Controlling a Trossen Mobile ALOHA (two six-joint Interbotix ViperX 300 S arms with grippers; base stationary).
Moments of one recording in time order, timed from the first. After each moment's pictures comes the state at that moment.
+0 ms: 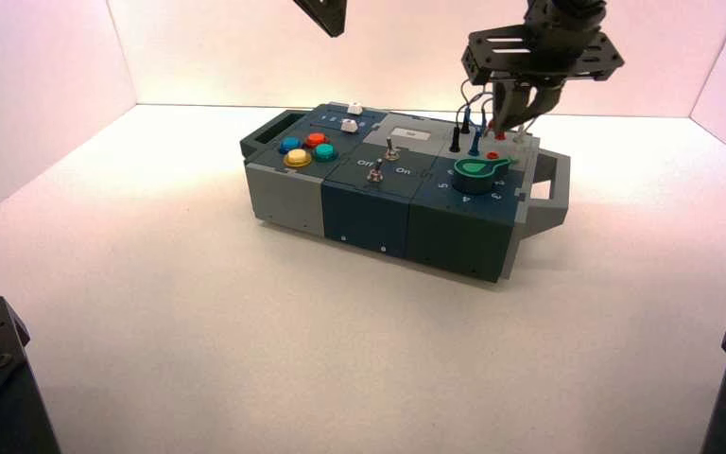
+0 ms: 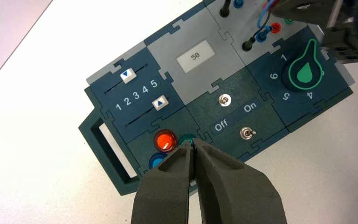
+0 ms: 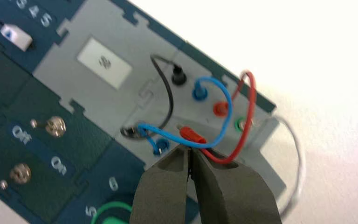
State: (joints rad) left arm -0.60 -0.02 0.38 -0.16 0.81 0.48; right arm 0.40 -0.06 0.81 -0.20 0.37 0.37
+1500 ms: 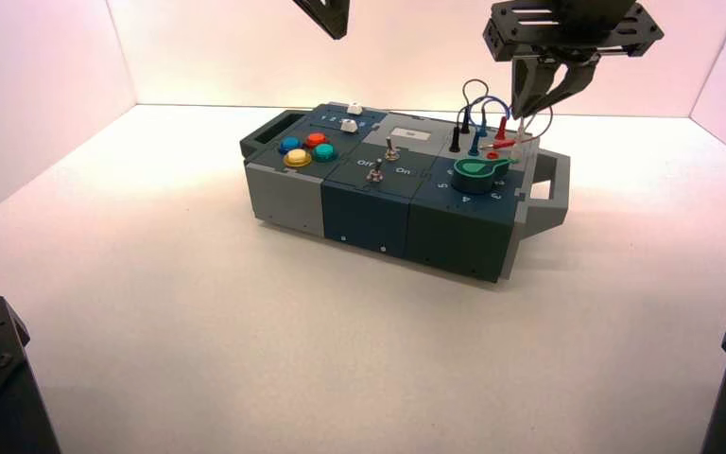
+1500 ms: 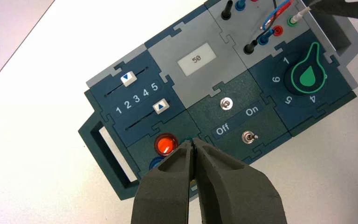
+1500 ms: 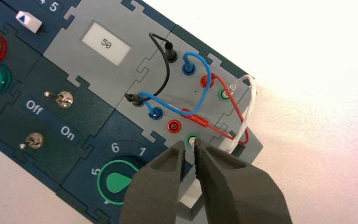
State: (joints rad) left arm -0.60 -0.01 0.38 -0.17 0.79 0.48; right arm 0.41 -0.19 0.84 -0.18 0.47 0.37
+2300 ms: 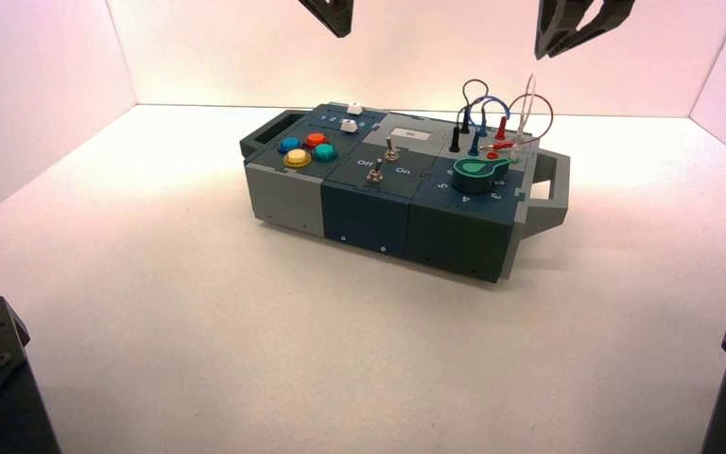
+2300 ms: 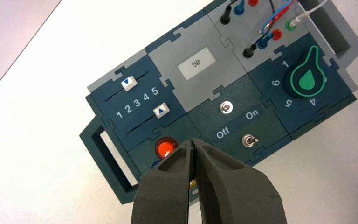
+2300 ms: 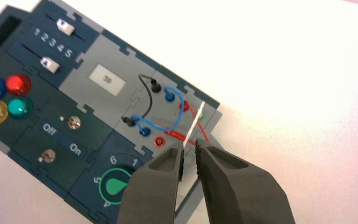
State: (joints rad) left arm -0.61 -0.01 0.38 -0.17 0.77 0.48; right arm 0.38 -0.34 0.80 -0.23 0.54 0.37
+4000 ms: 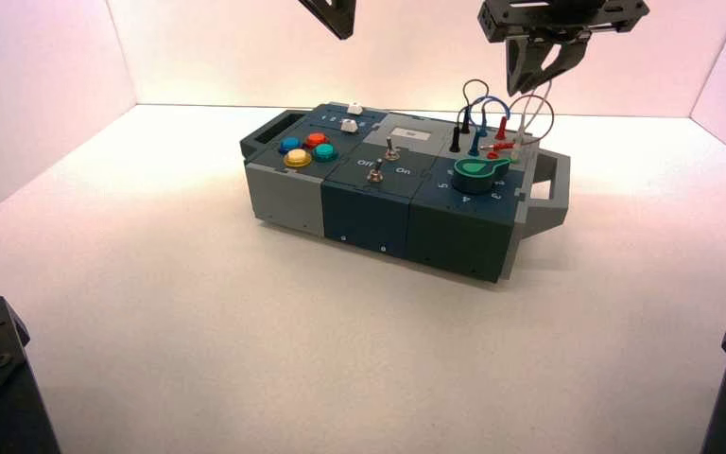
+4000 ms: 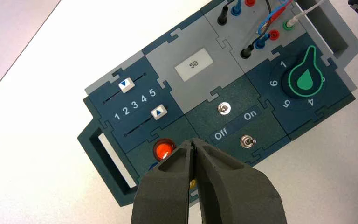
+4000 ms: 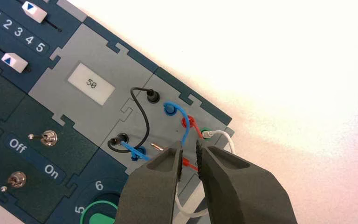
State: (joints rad) left arm -0.61 -0.01 0.39 -0.16 0.77 0.48; right arm 0.37 -0.12 0.73 -0.27 0.49 0.37
